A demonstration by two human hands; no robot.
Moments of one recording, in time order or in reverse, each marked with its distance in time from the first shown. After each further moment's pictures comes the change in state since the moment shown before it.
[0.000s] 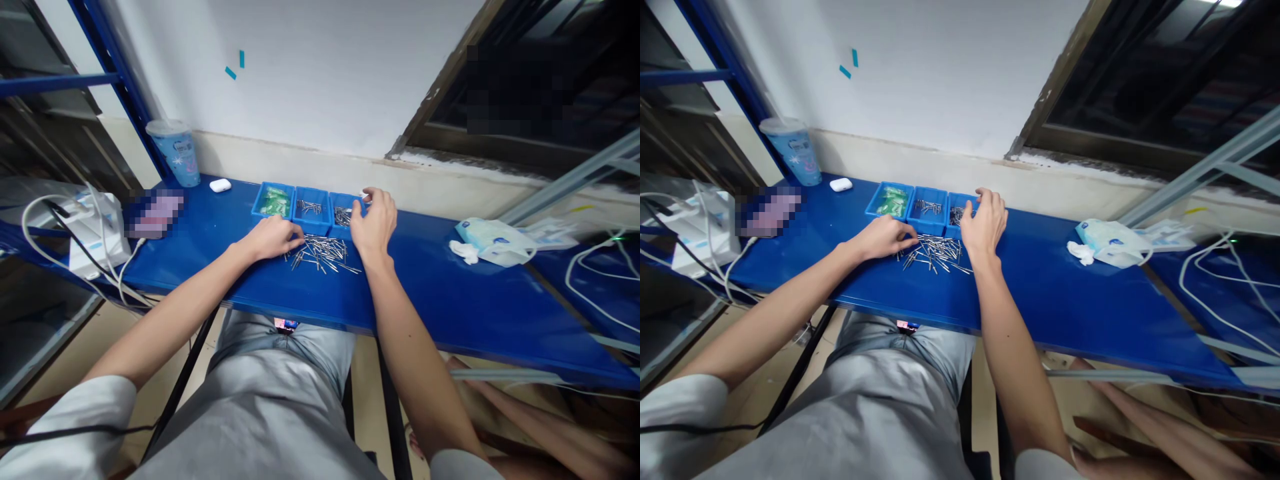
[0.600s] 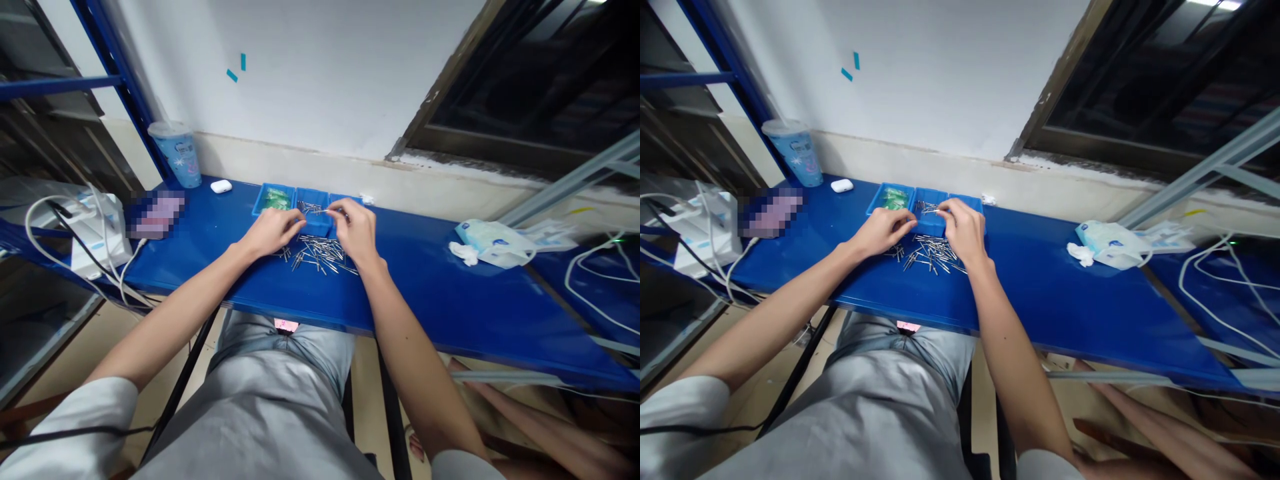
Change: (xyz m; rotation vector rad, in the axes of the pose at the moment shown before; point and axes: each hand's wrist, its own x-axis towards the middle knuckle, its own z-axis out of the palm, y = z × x) left_hand 0.000 -0.001 -0.002 -0.229 0.322 0.041; right_hand -0.008 -0.029 -0.012 0.367 -0.267 -0.303
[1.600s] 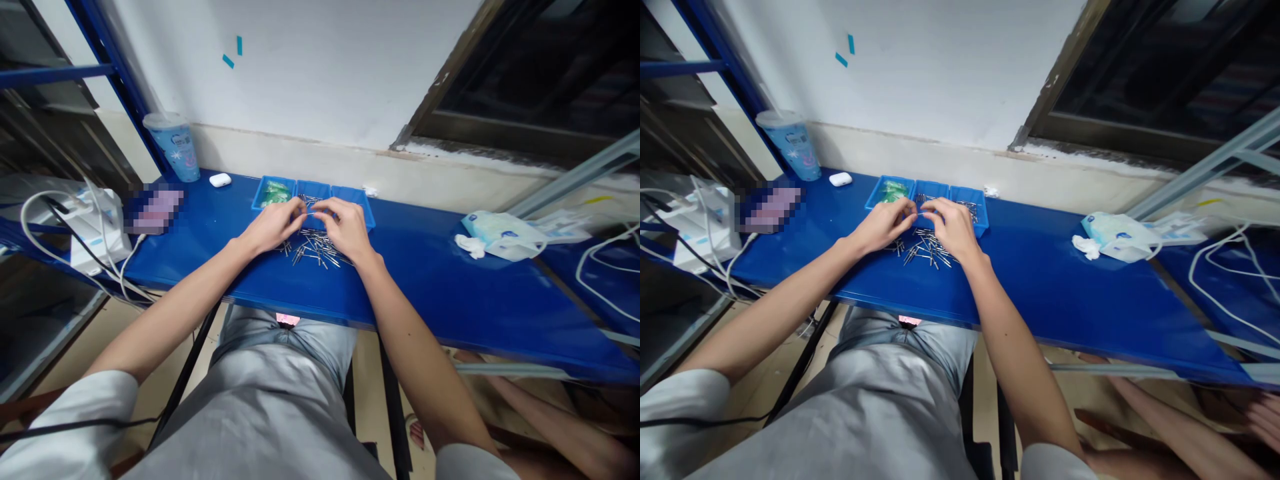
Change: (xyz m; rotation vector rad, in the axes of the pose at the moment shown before) left_hand -0.001 0.002 0.000 -0.036 -0.010 0.038; right_hand -0.001 -0.011 0.013 0.102 -0.171 -0.007
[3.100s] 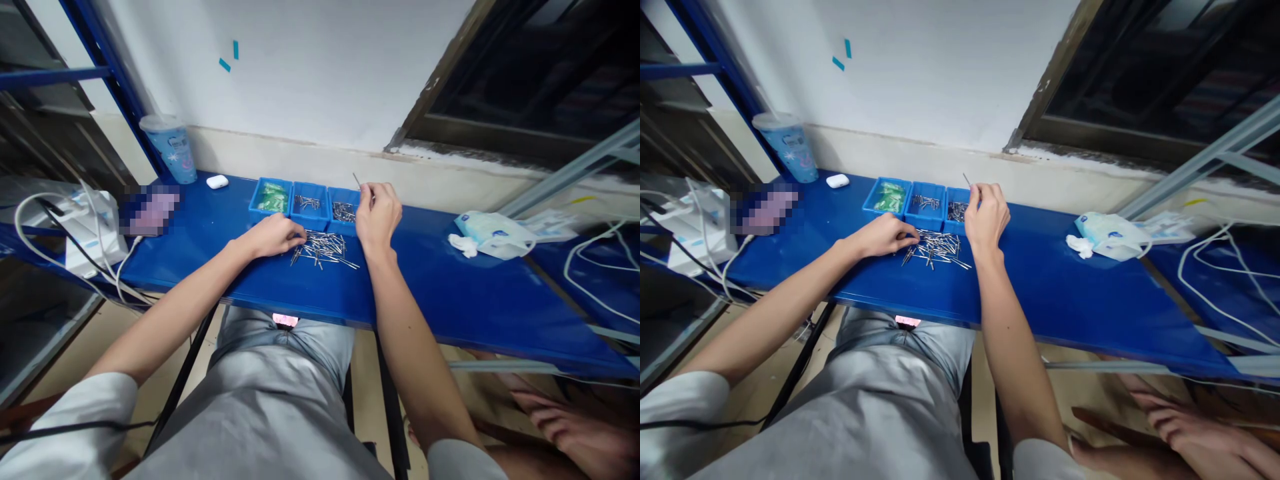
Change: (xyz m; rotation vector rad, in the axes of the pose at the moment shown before) left_hand 0.002 -0.002 0.000 0.074 -0.368 0.037; right_hand -0.001 0.038 -0.030 -0.387 0.437 0.326
